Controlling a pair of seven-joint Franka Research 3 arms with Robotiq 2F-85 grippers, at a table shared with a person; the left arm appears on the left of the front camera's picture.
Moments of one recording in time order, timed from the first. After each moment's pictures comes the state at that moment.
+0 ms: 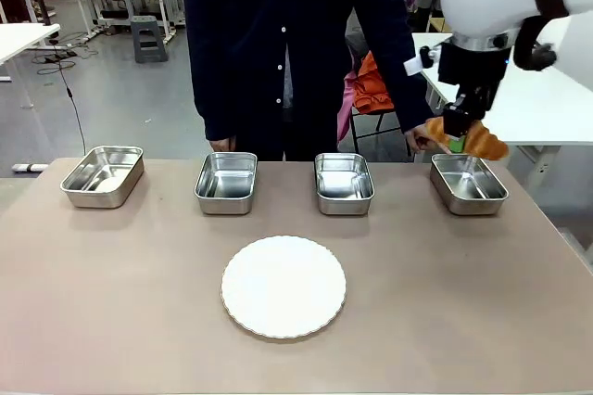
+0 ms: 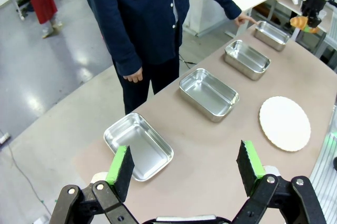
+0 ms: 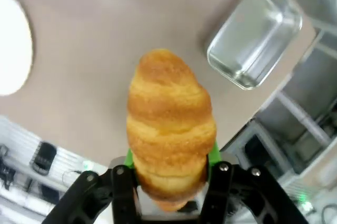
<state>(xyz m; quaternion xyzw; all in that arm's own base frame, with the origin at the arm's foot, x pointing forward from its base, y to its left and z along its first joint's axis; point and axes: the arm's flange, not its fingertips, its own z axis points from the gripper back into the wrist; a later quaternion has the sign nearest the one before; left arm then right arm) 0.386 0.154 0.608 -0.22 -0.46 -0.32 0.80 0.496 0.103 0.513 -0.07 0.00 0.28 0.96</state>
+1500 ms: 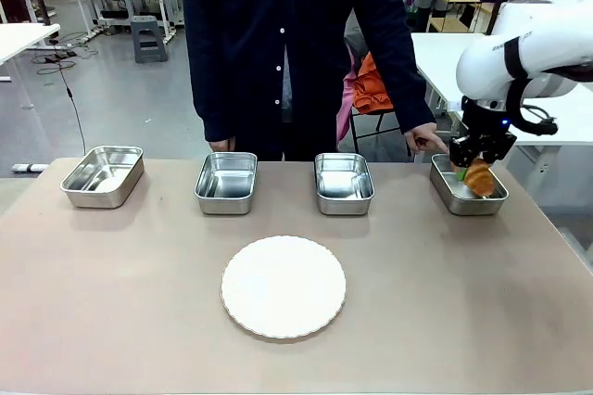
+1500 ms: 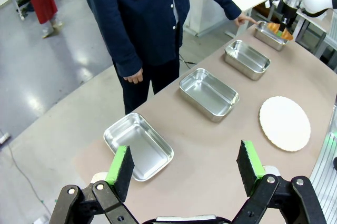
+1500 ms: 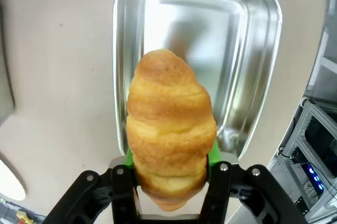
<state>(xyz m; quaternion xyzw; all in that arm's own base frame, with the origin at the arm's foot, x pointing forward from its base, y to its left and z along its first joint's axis) 0.386 0.154 0.608 -0.22 -0.46 -0.32 0.80 0.602 -0.003 0.373 -0.02 -0.01 0.07 1.00</state>
